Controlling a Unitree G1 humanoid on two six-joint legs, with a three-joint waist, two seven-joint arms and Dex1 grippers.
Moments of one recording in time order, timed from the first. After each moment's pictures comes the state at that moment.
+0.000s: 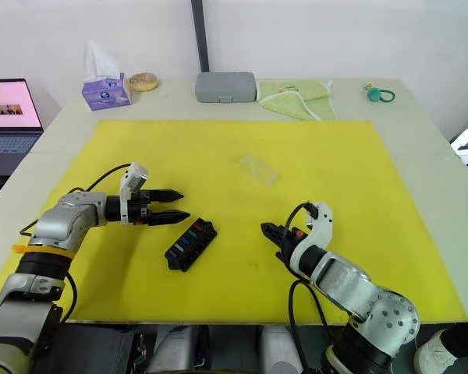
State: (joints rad) left arm -0.59 0.60 -0.06 0.37 -0.40 0.48 -1.27; right arm -0.14 0.07 -0.57 -0.53 1.48 1.46 -0.54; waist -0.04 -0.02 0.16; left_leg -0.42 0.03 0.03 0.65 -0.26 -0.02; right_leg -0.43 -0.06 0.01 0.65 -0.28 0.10
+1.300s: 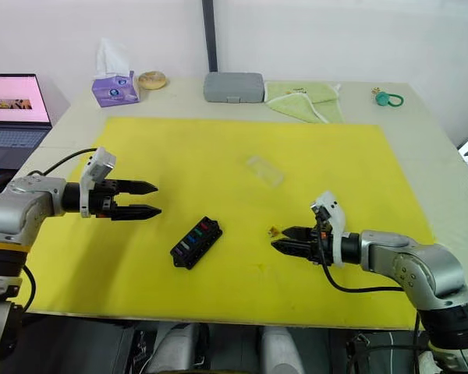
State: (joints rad) left arm -0.56 0.81 0.00 0.21 -0.45 0.61 -1.36; right arm -0.17 -0.80 -0.05 -0.29 0.88 0.96 0.75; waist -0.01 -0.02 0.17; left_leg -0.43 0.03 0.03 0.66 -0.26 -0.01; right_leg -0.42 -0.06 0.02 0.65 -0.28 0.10
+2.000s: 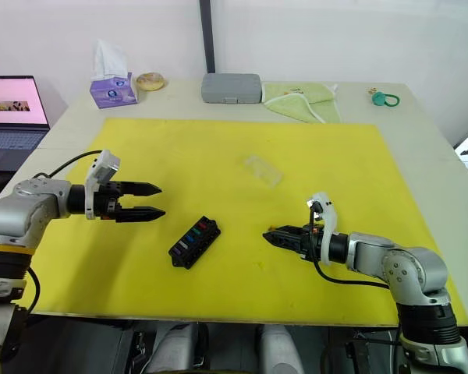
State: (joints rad) left arm -0.55 0.79 0.00 0.19 -0.45 0.60 -1.35; right arm -0.21 -0.62 -0.17 -0.23 0.97 1.17 0.61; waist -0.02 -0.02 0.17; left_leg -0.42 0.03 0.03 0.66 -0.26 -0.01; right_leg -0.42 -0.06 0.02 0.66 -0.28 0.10
